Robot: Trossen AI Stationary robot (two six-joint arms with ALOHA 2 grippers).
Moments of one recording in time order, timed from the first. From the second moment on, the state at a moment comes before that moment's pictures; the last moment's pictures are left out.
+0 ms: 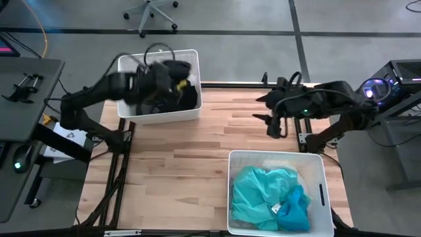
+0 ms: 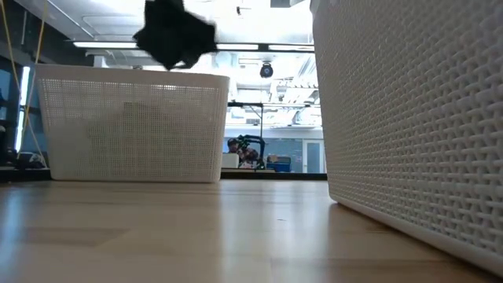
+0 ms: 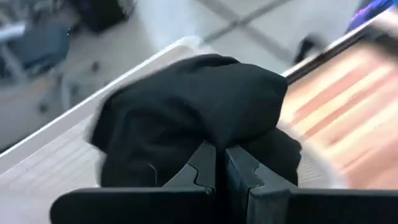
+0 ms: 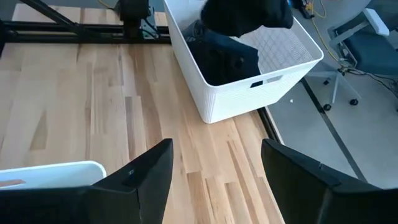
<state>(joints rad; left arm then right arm) 0.19 1.39 1.72 -1.20 -0.75 -0.47 0.20 1.42 2.02 -1.33 0.47 0.11</state>
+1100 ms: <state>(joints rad) 0.68 1.32 1.67 -1.36 -0.03 -0.30 -0.10 1.60 1.63 -0.44 0.05 -0.23</state>
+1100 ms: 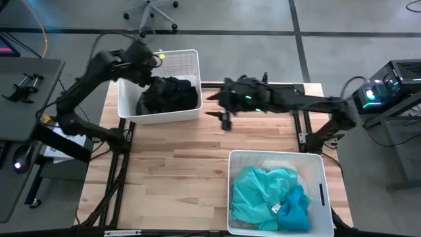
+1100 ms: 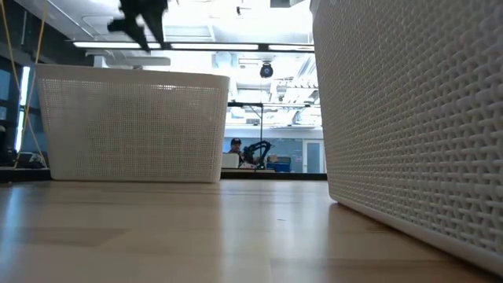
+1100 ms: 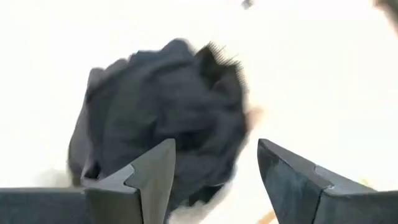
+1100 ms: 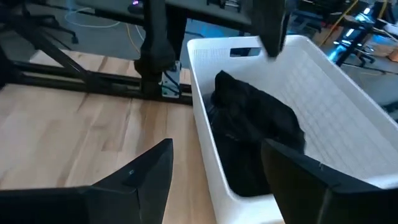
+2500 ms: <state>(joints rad) 0.42 1.10 1.67 -1.27 -0.24 -0.37 -0.16 2.18 2.22 -0.85 -0.14 -0.02</state>
